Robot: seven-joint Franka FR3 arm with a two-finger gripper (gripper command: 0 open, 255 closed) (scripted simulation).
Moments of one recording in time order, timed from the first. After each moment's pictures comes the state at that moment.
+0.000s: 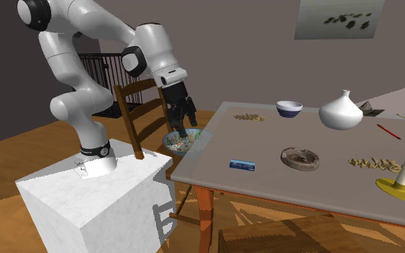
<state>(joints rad) 0.10 -0.36 -0.03 -2.53 0.07 2.52 -0.14</state>
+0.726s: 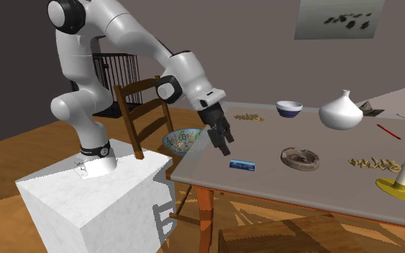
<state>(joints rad) 0.16 0.06 -0.01 -2.31 0.16 2.89 -0.21</state>
